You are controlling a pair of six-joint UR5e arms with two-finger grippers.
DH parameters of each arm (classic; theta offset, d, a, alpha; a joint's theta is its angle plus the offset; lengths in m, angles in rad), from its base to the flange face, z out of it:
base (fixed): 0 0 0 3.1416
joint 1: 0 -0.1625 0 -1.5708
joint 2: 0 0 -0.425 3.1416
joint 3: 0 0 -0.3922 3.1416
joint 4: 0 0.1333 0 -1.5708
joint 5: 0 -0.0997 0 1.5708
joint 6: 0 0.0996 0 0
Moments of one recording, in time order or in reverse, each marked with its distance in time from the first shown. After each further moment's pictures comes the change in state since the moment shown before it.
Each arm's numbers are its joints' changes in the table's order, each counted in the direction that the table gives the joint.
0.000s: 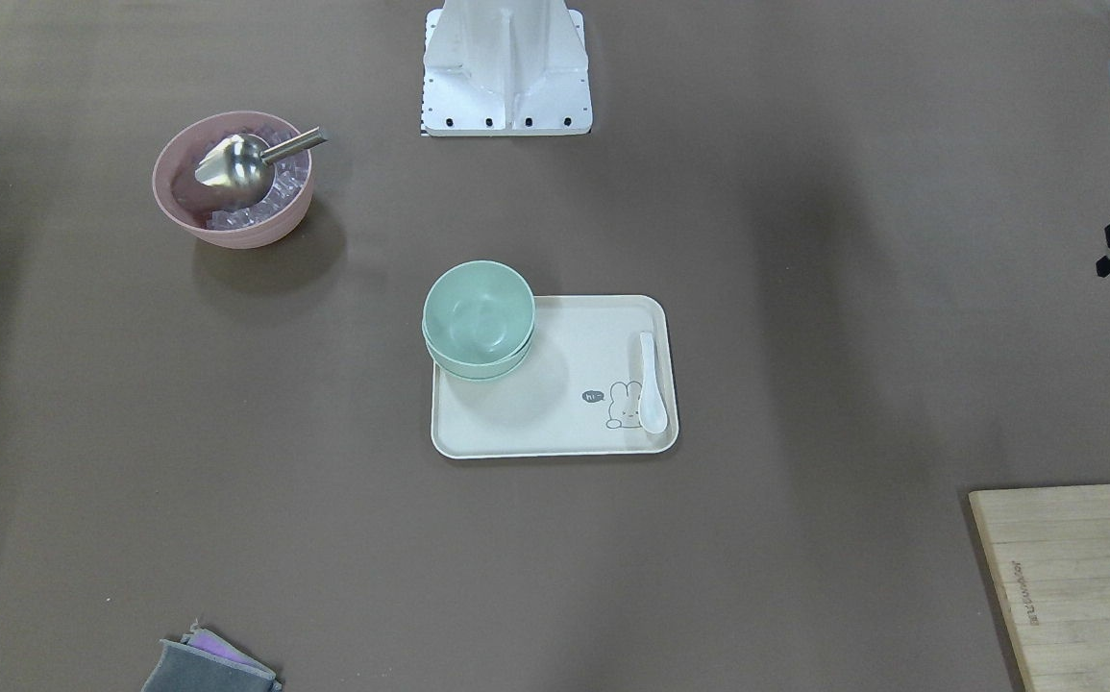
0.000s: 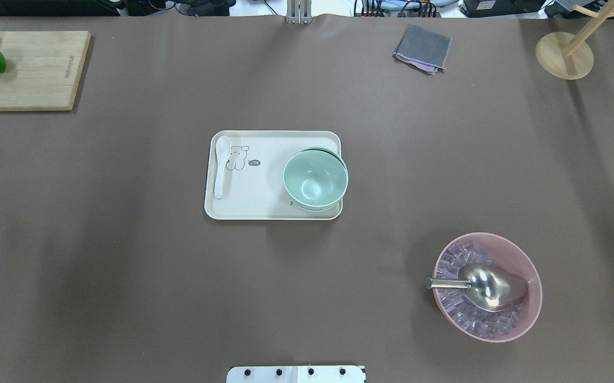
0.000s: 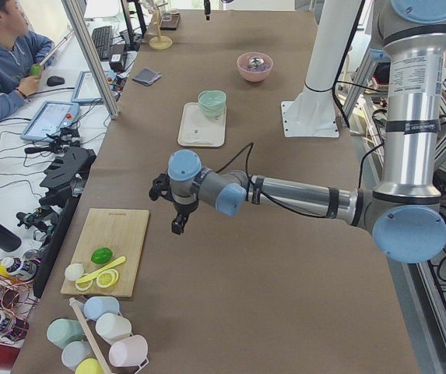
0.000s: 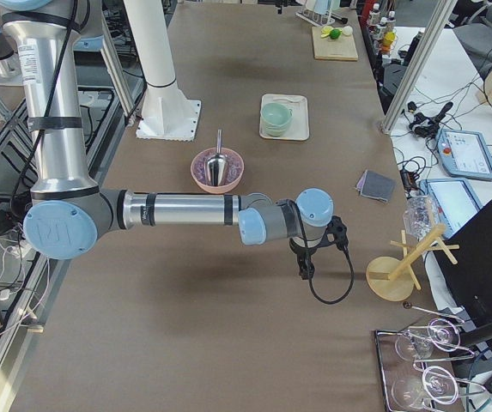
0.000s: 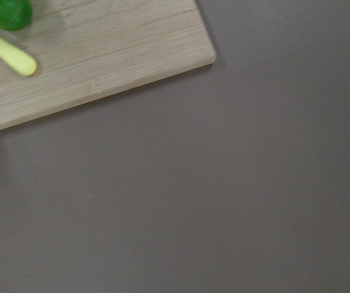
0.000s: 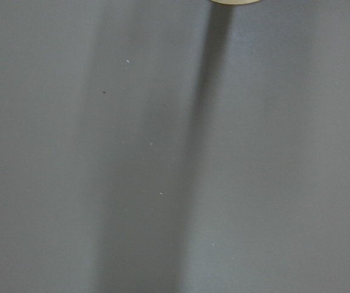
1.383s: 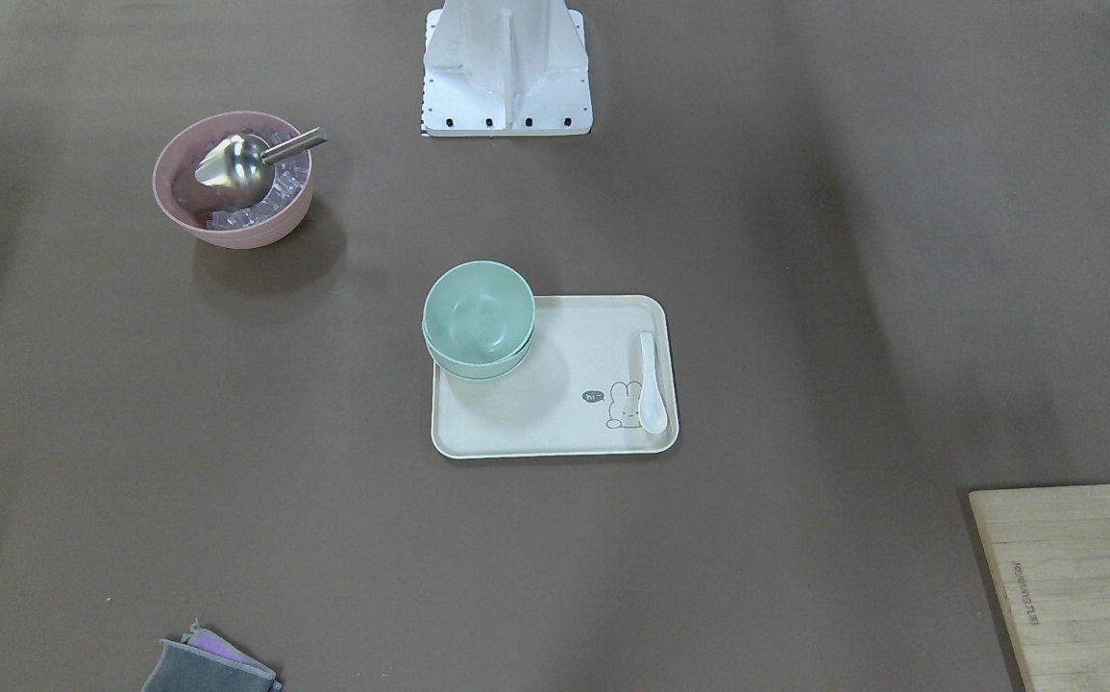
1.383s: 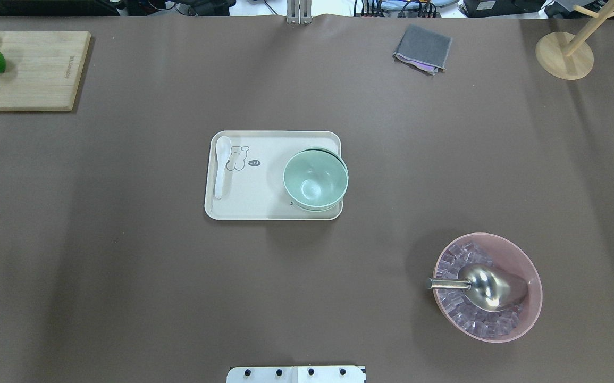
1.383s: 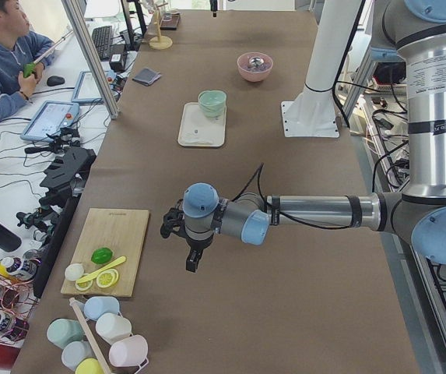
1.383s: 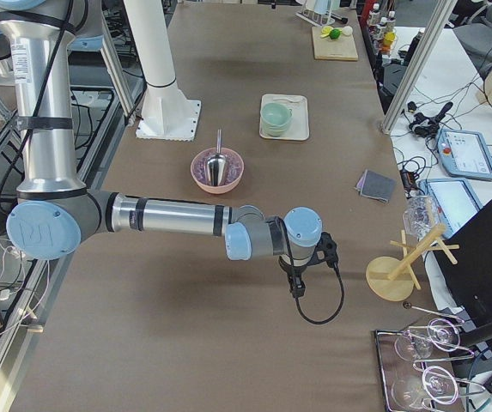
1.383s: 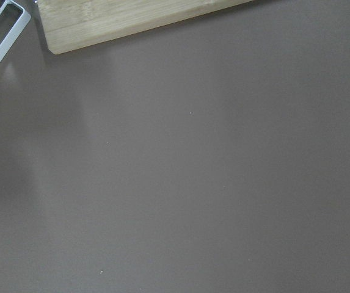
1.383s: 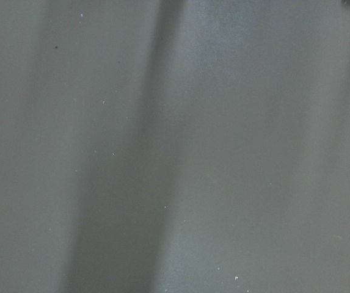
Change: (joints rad) left arm 0.042 0.059 -0.004 0.000 -0.014 -0.043; right arm -0.023 -0.047 0.016 0.016 0.029 -0.056
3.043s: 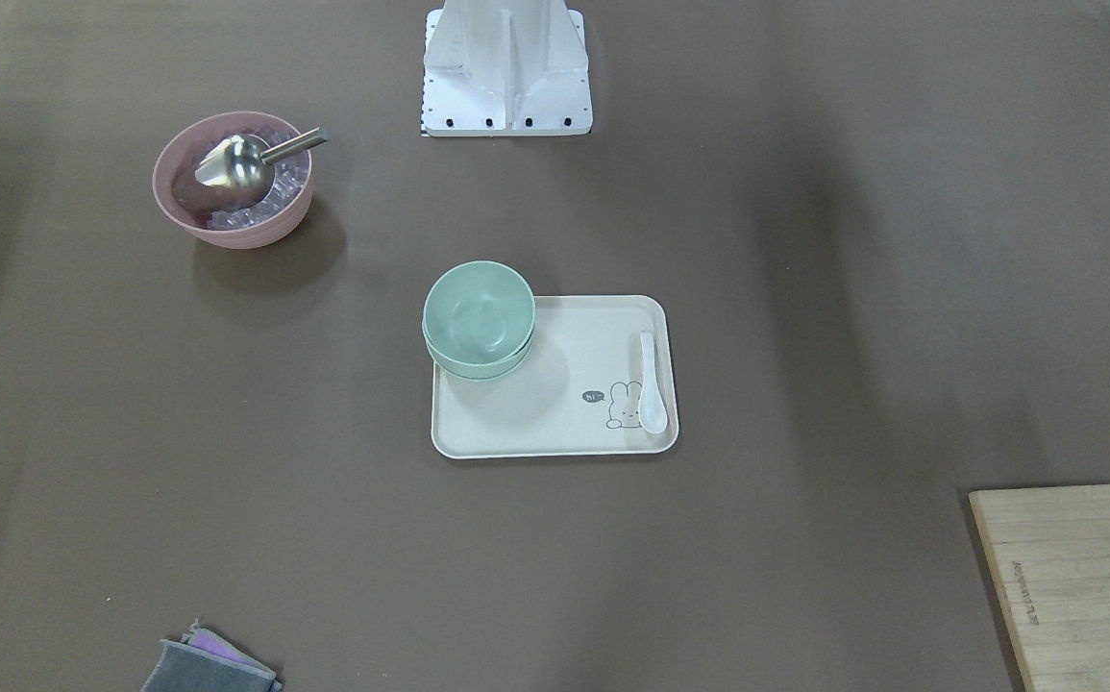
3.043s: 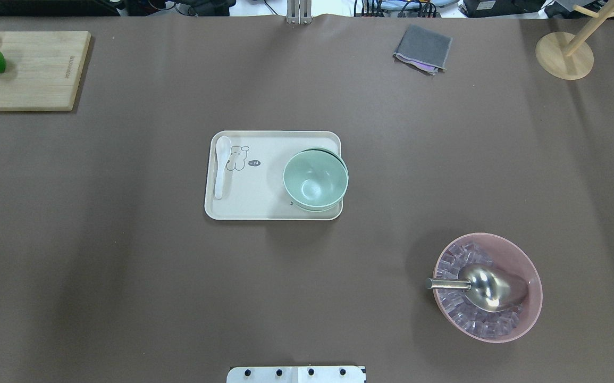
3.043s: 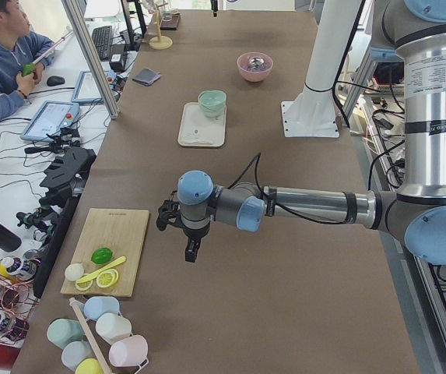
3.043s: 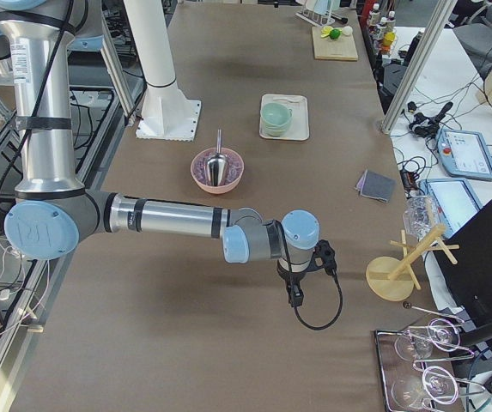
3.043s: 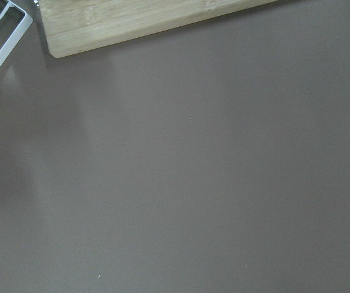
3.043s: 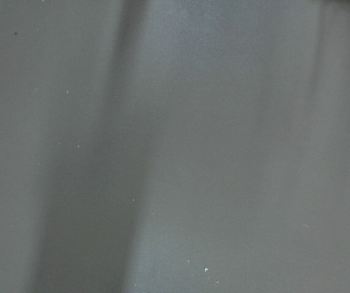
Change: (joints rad) left arm -0.002 -0.023 0.055 0.093 0.008 -0.083; right arm 0.001 -0.004 0.007 0.000 0.056 0.000
